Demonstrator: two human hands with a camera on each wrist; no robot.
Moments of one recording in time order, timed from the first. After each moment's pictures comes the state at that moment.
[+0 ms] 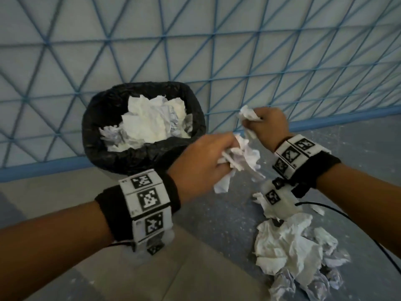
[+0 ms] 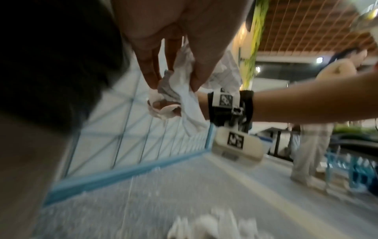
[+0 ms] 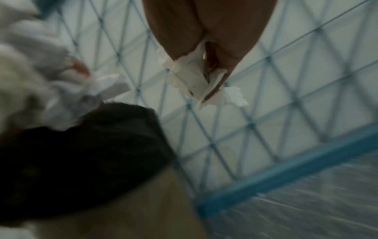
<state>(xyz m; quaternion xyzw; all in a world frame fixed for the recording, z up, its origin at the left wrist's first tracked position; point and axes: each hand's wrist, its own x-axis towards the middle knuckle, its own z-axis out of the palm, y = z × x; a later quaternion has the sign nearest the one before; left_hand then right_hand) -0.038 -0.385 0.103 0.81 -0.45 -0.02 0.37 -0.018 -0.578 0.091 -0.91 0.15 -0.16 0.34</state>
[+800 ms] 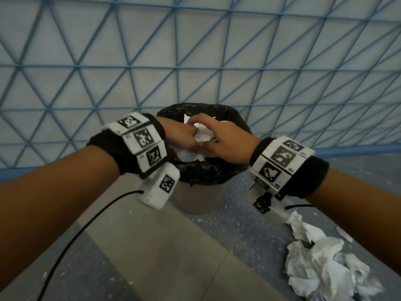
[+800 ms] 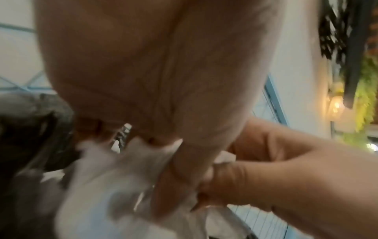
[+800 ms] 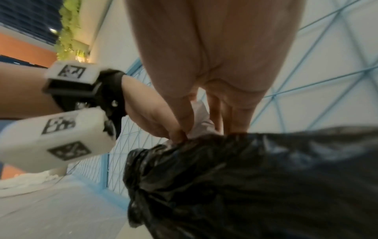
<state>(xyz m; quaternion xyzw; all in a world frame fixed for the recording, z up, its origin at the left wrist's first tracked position) 0.065 -0.281 0.162 0.92 -0.27 -0.28 0.08 0.003 -0.403 0.159 -0.96 -0.13 0.01 0.23</state>
